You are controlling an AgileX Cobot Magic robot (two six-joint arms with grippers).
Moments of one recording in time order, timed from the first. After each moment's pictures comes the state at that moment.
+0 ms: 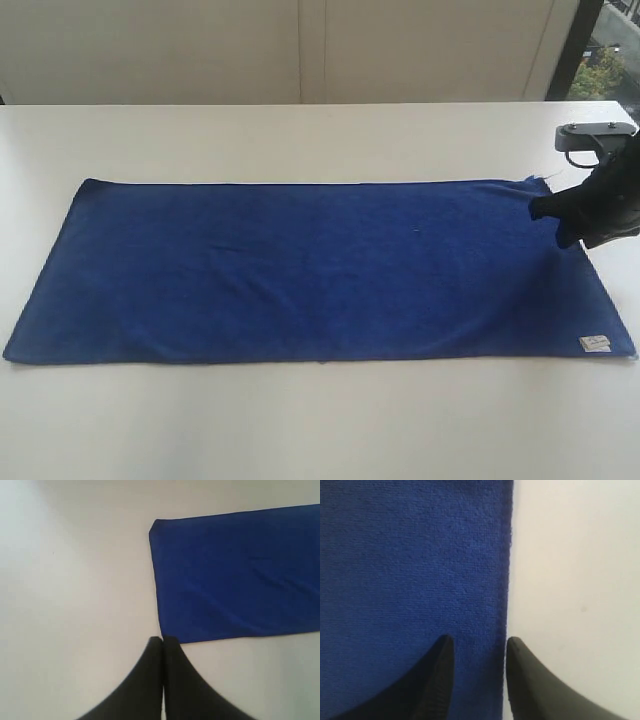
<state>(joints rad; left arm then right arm) -0.10 0.54 -0.97 0.02 1.18 0.04 -0.12 2.03 -1.29 0.12 0.62 -0.25</state>
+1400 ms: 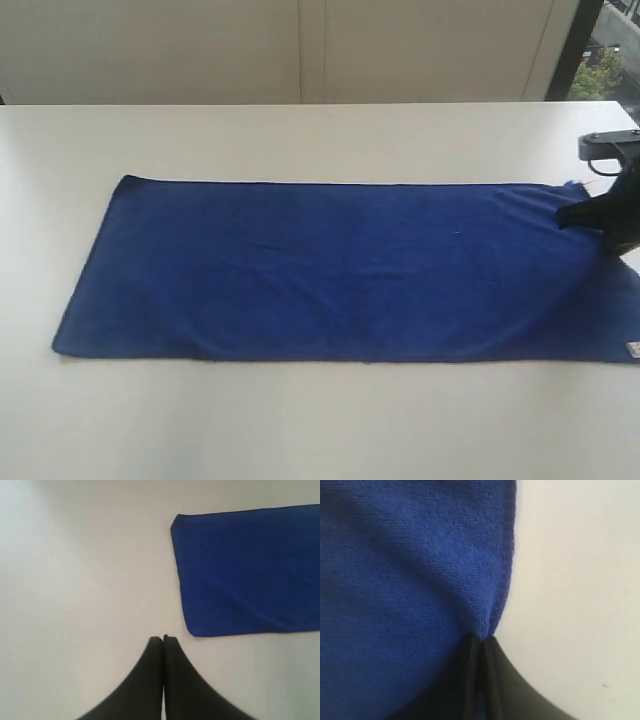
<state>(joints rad) -0.10 0.54 -0.97 0.02 1.18 0.04 -0.16 2.06 -1.31 -0.12 0.64 -0.06</state>
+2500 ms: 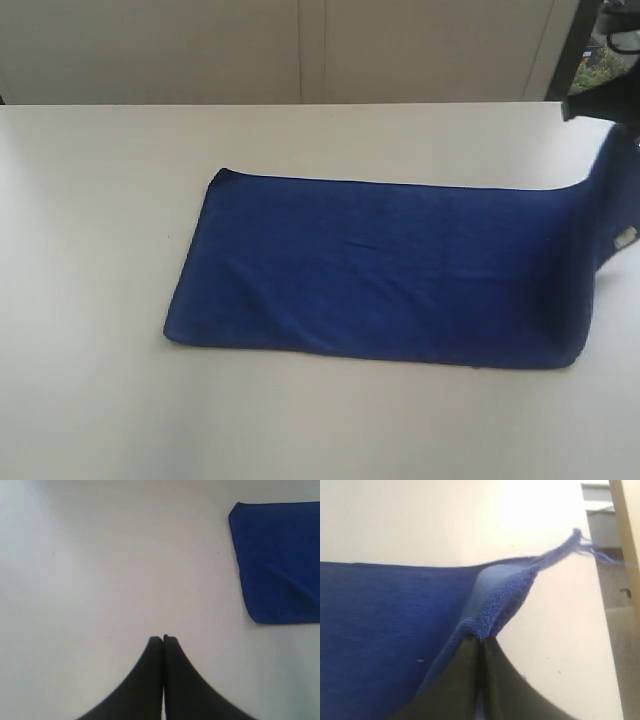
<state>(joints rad) -0.10 0.54 -0.97 0.02 1.18 0.04 -0.03 1.77 -1.38 -0.27 0.71 0.14</state>
